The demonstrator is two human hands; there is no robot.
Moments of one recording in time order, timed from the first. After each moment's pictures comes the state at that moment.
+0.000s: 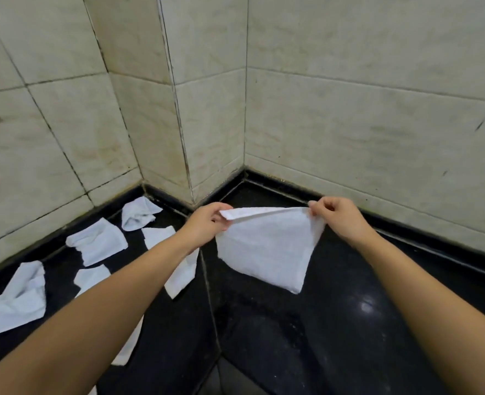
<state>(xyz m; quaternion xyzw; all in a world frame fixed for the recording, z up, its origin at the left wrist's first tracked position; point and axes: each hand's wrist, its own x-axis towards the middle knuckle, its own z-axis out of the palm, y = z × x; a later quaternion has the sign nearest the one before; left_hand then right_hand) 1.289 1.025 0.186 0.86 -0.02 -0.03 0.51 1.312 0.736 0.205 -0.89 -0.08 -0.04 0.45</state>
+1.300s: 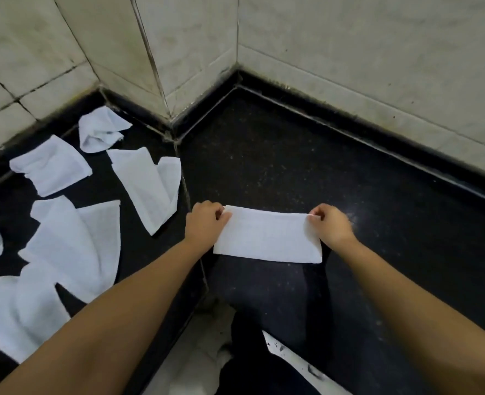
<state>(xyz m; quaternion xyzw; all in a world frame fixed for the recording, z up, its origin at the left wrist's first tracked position) 1.266 0.990 0.018 0.95 0.09 -0.06 0.28 1.287 0.725 0.033 -0.93 0.12 0.14 0.32</state>
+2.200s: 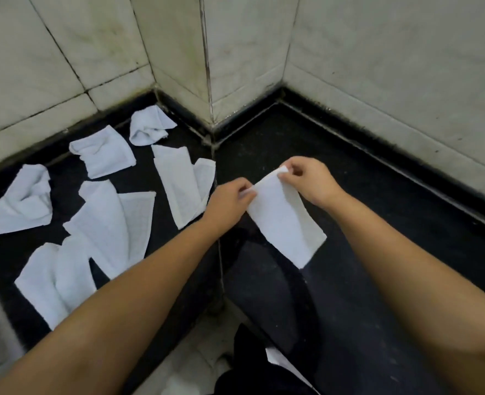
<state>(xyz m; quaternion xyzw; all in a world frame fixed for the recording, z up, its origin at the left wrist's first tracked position) 1.273 1.000 0.088 0.90 0.08 0.00 0.43 1.348 0.829 0.128 -0.91 -0.16 0.12 0.36</state>
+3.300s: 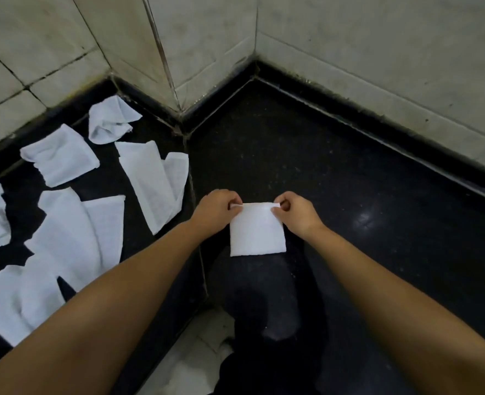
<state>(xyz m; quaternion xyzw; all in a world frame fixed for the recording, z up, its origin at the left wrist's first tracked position) 1.303 0.993 0.027 0.95 0.00 -0.12 0.30 1.326 0.795 0.030 -0.90 0.01 0.20 0.38</state>
